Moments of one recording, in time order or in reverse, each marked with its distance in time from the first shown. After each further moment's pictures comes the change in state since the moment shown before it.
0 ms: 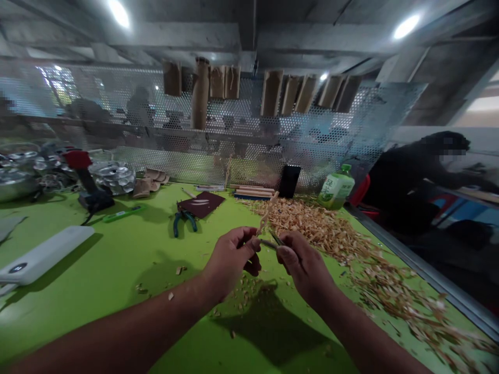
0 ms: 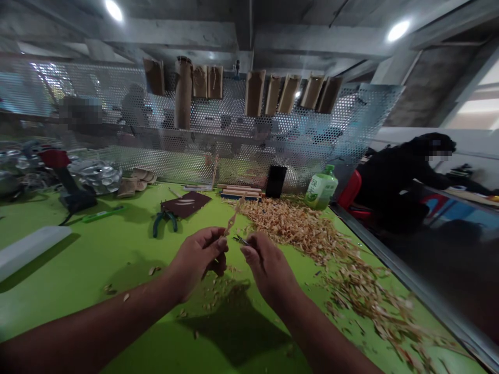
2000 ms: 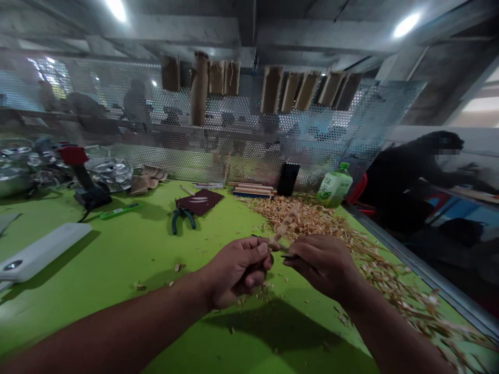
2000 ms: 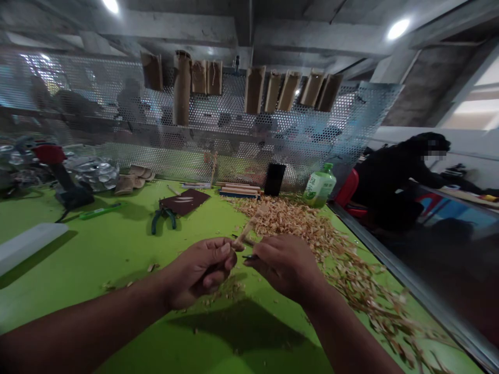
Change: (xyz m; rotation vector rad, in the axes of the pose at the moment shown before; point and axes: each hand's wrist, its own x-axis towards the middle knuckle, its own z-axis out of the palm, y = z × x) left_hand -0.010 0.002 -0.004 -0.308 -0.421 -0.276; right_hand 0.006 0.005 -0.043 -0.437 -0.163 -0.443
